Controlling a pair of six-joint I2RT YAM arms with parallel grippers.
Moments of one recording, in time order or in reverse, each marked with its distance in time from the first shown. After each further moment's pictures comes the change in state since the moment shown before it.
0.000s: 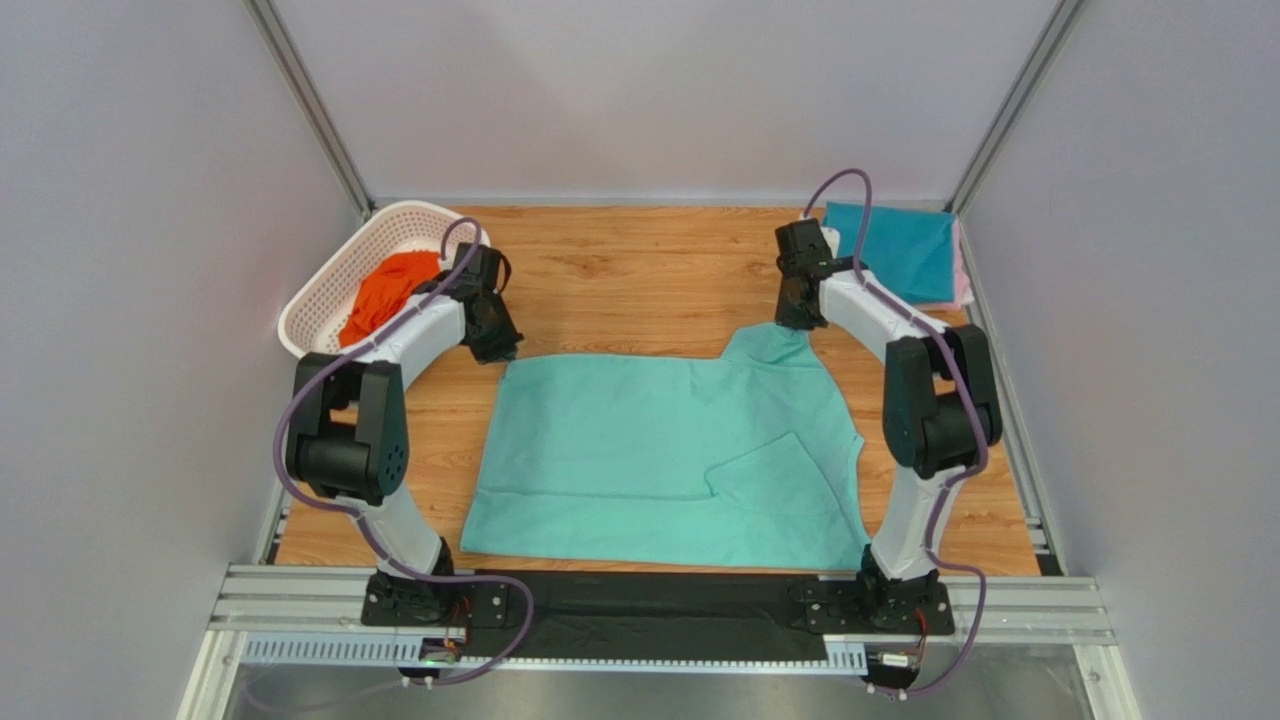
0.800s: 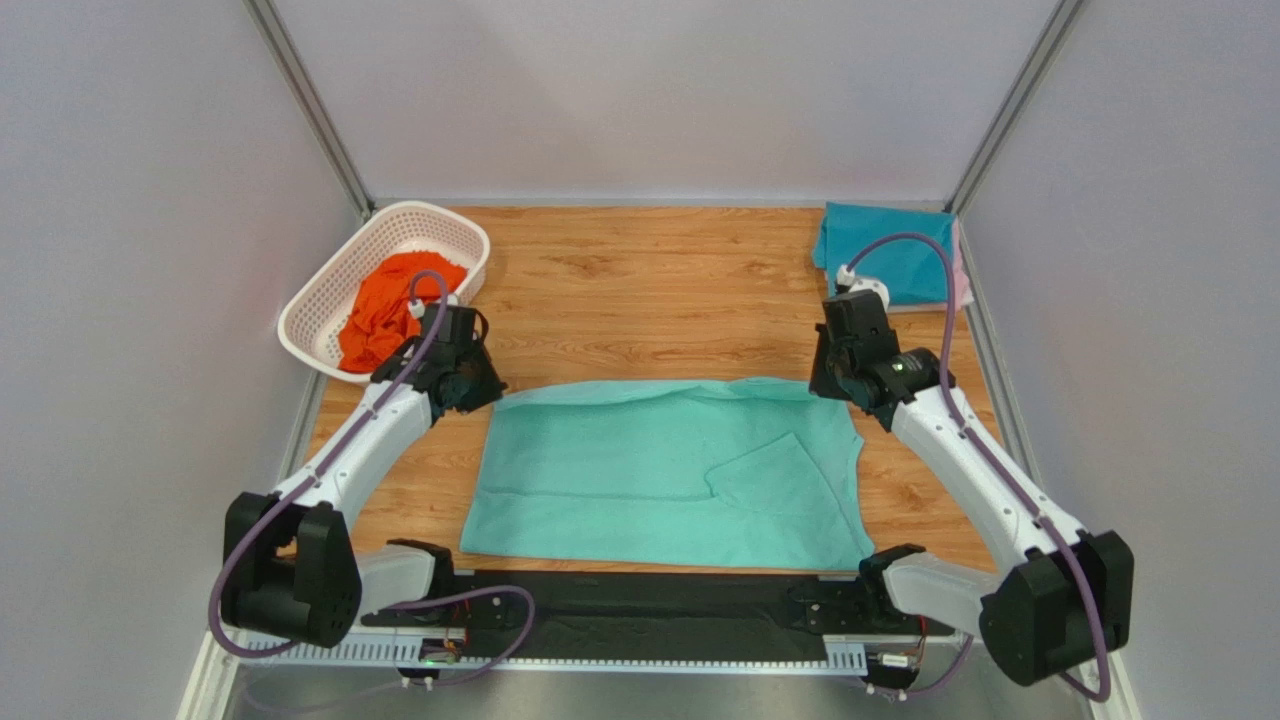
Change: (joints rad) left arm -0.033 -0.551 -0.415 0.040 -0.014 -0.041; right arm 0.095 -0.843 -0.514 -0.158 -0.042 0.008
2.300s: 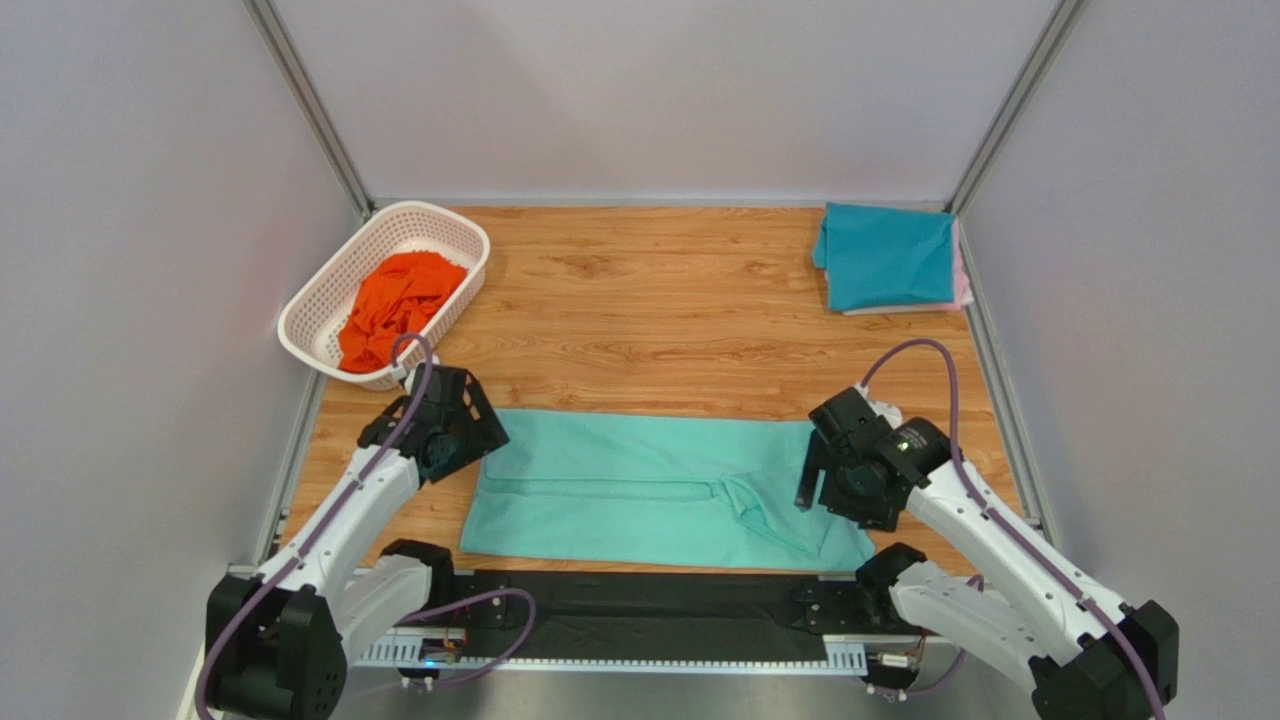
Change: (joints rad) left arm 0.000 -0.267 -0.239 -0.122 -0.084 -0.065; right arm 0.220 -0.267 -0.241 -0.490 -0.057 0.429
